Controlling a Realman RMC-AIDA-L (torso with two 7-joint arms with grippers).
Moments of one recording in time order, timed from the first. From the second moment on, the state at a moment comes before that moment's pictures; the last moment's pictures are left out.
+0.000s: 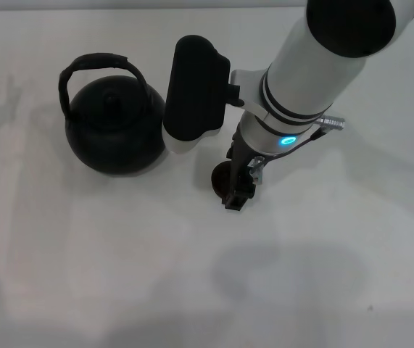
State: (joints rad) left arm -0.41 -2.07 2.59 0.12 -1.35 1.21 -0.32; right arm 0.99 2.03 -2.19 -1.02 0.79 1.19 -0.48
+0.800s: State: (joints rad) left arm -0.42 -2.07 2.59 0.12 -1.35 1.21 -0.31; right arm 0.81 2.03 -2.03 -1.09 0.86 1.08 -0.65
